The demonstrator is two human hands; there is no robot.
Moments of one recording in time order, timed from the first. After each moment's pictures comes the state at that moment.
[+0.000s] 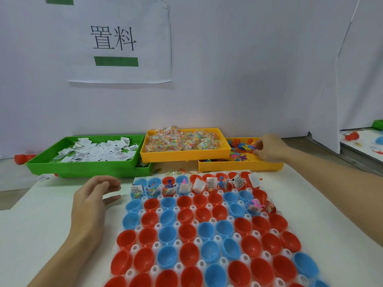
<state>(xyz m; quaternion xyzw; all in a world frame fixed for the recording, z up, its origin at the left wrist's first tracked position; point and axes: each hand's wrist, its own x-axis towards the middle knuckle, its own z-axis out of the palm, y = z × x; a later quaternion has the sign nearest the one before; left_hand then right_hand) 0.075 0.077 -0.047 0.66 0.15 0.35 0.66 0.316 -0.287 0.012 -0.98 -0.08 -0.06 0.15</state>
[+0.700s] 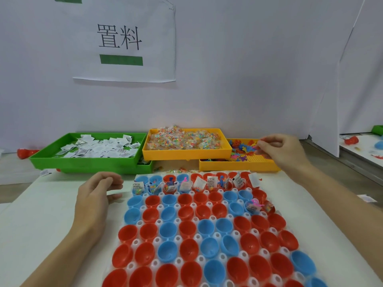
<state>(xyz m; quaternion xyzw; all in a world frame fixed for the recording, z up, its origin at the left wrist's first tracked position) 0.075 0.076 -0.046 0.67 0.15 0.33 0.64 0.242 -0.292 0.022 -0.82 -0.09 -0.15 0.55</state>
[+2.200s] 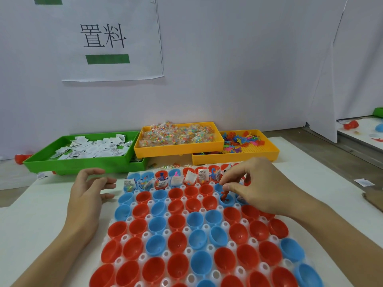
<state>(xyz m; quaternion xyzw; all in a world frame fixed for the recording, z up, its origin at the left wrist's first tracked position) 0.070 0.069 -0.039 0.70 0.15 0.33 0.62 0.138 -0.265 0.017 -0.88 -0.35 -0.08 0.33</state>
